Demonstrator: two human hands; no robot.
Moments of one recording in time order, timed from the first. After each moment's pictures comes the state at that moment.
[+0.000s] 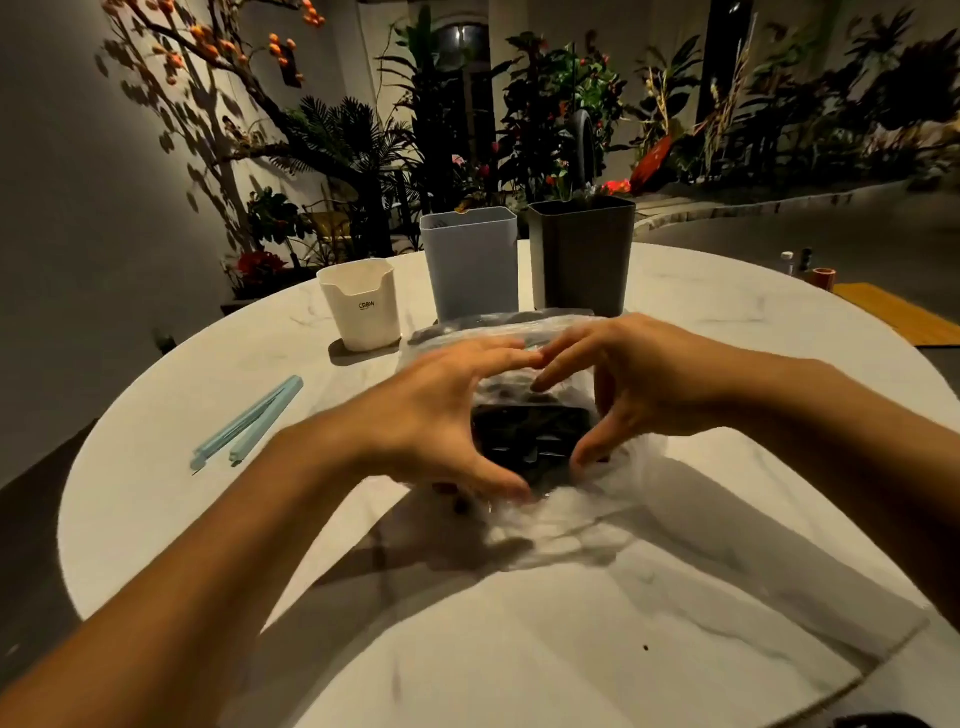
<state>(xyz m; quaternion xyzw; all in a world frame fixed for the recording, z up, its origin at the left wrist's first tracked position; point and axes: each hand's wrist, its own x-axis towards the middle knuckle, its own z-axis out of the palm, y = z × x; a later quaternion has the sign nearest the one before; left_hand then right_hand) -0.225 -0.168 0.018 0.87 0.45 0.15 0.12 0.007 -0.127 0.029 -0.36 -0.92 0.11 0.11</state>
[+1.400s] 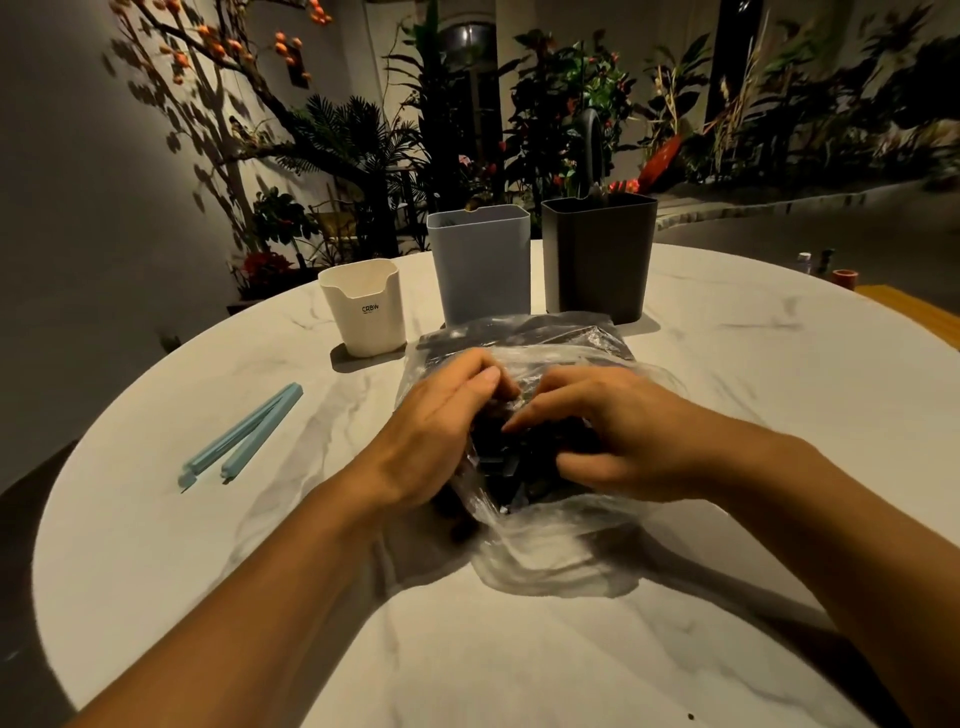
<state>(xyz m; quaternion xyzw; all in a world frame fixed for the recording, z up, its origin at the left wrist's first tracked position) -0.229 -0.144 -0.031 0.74 0.46 0.41 0.27 -0.018 -0.120 -0.013 -0.32 -0.92 0.11 0.18</state>
